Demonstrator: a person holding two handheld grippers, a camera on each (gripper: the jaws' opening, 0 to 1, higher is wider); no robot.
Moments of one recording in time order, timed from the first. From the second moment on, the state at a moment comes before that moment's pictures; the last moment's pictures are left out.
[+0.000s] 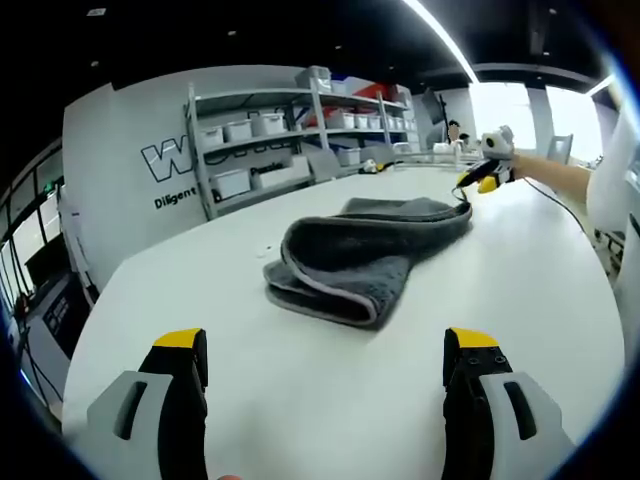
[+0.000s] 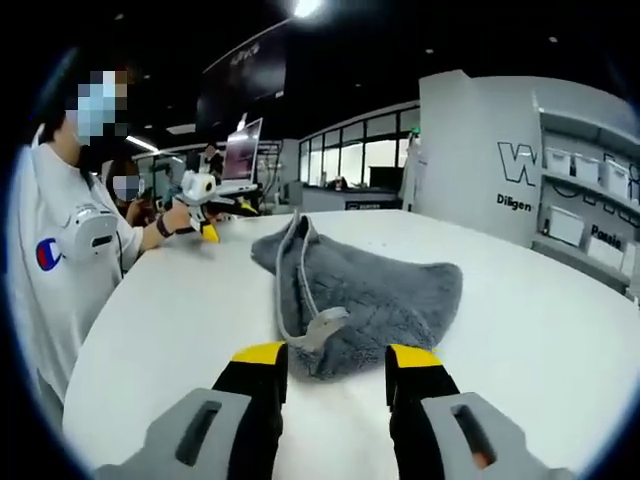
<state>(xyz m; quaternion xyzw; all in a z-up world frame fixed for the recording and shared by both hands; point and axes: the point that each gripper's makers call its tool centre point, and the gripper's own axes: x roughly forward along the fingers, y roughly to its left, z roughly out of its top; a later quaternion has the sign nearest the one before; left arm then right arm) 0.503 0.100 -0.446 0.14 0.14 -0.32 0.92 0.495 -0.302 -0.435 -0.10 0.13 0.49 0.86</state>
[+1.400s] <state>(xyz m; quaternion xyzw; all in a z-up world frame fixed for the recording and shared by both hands) 0.514 0.108 -0.468 0.15 0.17 -0.31 0.92 0.472 -0.321 -0.416 -0.09 0.11 0.40 0.91</state>
